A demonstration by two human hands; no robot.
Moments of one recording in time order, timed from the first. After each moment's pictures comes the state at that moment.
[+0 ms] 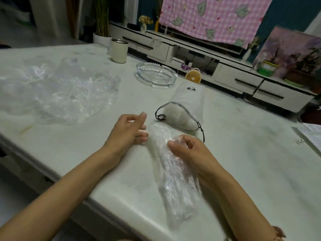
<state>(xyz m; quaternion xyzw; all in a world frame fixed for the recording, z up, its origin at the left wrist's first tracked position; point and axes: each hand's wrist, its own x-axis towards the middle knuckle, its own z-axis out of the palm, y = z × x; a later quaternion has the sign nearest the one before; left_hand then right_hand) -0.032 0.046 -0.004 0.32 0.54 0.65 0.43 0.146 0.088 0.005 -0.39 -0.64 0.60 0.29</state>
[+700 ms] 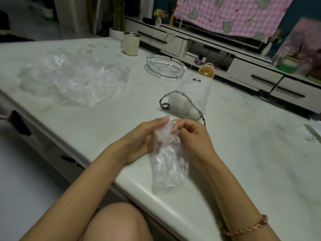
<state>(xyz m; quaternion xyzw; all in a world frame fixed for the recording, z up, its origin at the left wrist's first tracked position) 0.015 0.022 0.004 0.35 0.40 0.56 0.64 0.145 0.086 0.007 -0.32 -0.67 0.56 0.36</state>
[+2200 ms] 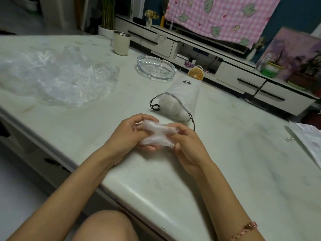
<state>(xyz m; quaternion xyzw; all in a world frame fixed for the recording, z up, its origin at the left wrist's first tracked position) 0.009 0.018 -0.009 0.41 0.48 0.63 0.46 0.152 0.077 0.014 -0.36 -0.56 0.67 0.33</state>
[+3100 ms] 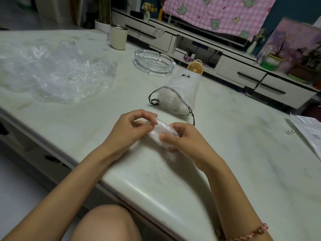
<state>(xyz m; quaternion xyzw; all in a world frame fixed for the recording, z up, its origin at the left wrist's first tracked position) 0.011 0.015 -0.007 0.45 0.50 0.63 0.38 0.165 0.077 0.023 -0.41 -0.74 0.49 0.21</state>
